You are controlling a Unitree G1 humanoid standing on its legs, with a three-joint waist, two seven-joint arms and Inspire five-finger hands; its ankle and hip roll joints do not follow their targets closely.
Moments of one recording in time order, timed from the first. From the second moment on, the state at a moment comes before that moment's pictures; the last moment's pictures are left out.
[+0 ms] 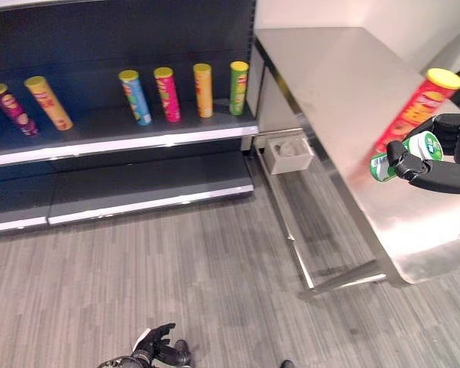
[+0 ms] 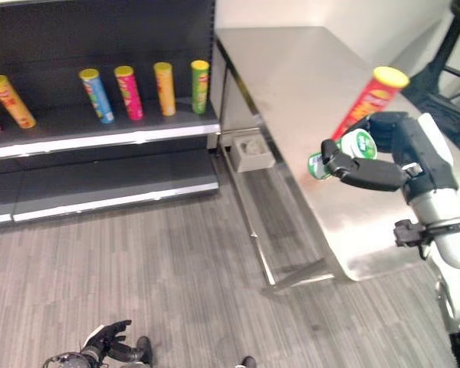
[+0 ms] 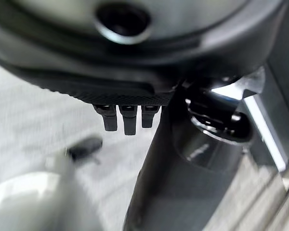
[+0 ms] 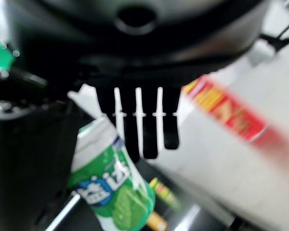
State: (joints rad) left arm 0.04 0.34 -0.18 1.00 -0.06 -0.10 -0.05; right arm -0.01 -1.03 -0.31 -0.06 0.42 -0.17 0.11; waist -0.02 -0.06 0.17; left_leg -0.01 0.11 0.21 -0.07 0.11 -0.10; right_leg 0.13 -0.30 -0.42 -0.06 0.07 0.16
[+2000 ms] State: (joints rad) left arm 0.14 0.31 -0.10 1.08 -0.08 -0.11 -0.01; right arm -1.16 -1.38 0.63 -0.05 0.38 -0.30 0.01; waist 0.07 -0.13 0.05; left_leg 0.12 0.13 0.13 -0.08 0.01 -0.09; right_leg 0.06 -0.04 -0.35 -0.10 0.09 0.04
